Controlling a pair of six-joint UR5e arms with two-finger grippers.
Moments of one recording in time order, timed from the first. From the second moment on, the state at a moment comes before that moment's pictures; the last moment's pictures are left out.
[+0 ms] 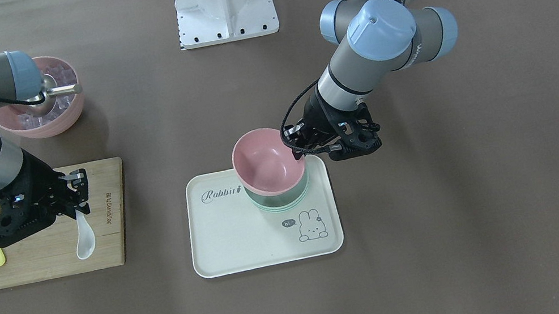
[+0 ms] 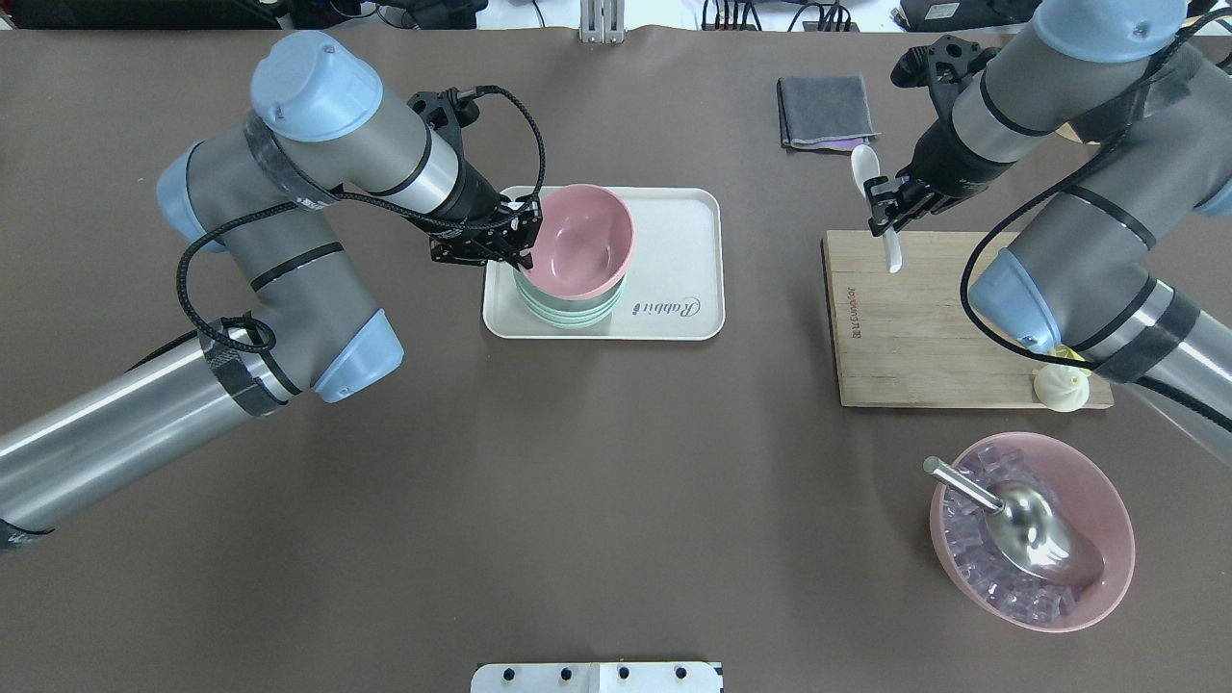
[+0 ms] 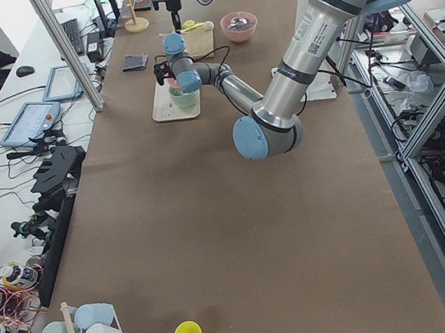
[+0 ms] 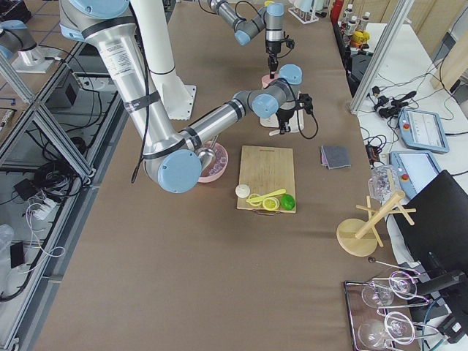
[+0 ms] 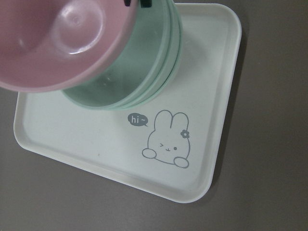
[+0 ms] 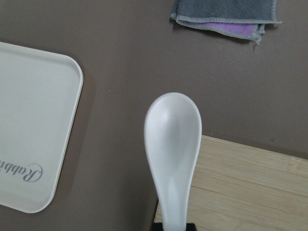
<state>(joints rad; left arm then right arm) -0.74 -2.28 -1.46 -2.06 -2.17 -1.41 0.95 -1.14 1.69 -1.44 2.22 0.66</state>
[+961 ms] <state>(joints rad) -0.78 -2.28 -1.46 -2.09 -2.19 -1.37 0.95 -1.12 1.71 -1.44 2.22 0.69</state>
